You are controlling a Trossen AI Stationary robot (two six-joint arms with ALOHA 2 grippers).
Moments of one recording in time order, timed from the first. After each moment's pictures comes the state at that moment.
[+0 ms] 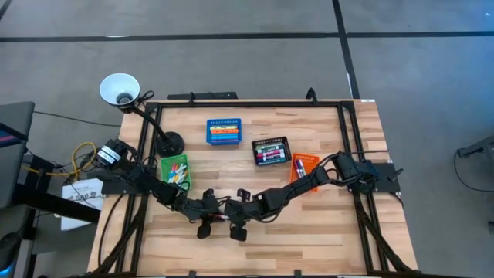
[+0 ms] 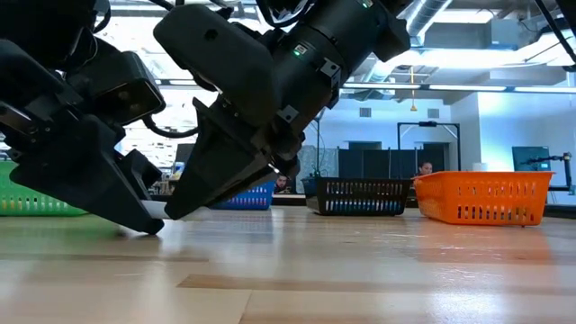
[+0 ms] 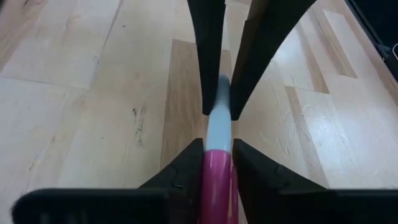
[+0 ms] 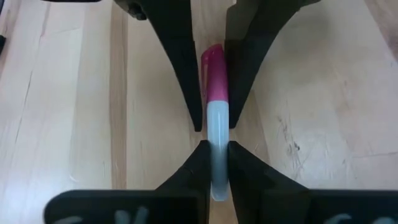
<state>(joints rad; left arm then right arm) -0.56 1.77 0.46 0.67 -0.26 -0.48 0.34 2.25 1.54 -0.16 0.13 0.41</state>
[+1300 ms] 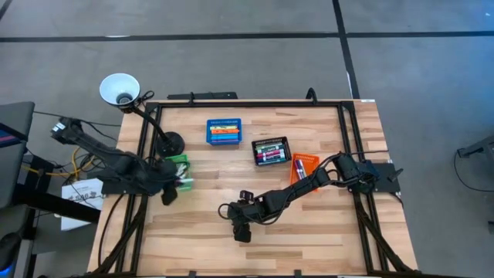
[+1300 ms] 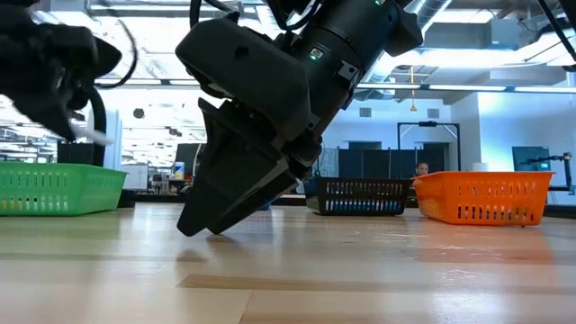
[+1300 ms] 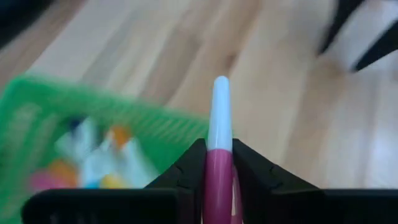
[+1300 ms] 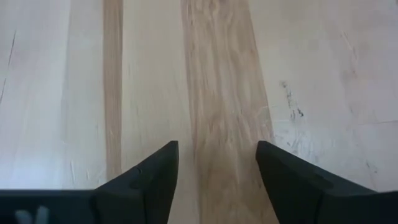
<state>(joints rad) -0.54 0.69 0.45 -0.74 -0.40 -0.83 0.35 2.25 1.54 -0.24 0.13 0.39</state>
